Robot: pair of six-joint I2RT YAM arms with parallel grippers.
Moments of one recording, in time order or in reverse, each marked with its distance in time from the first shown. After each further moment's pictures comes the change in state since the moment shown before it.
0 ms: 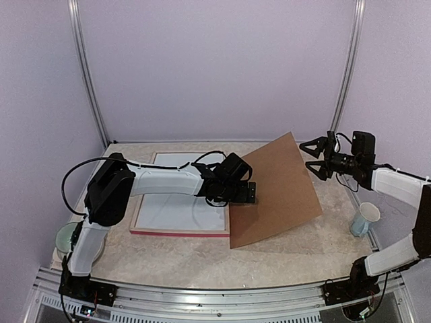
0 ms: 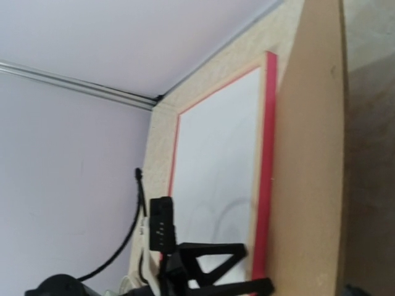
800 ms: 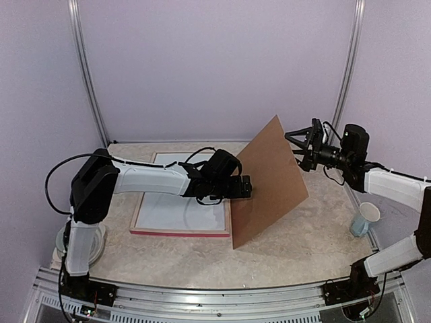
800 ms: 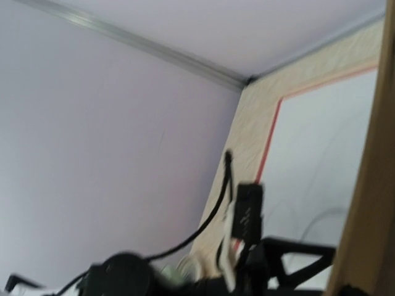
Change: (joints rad) left arm 0.011 -0.126 -0.156 0.168 0.026 -0.041; right arm 0.175 -0.009 0.012 0.273 -0.007 0.167
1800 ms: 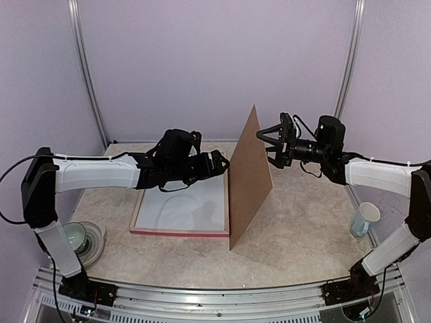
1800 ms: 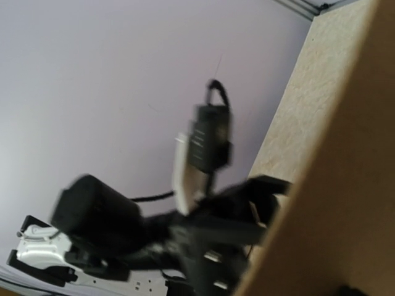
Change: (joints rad) left arm 0.112 -0.408 -0.367 0.180 0.126 -0.057; right arm 0.218 0.158 0.154 0.054 -0.050 0.038
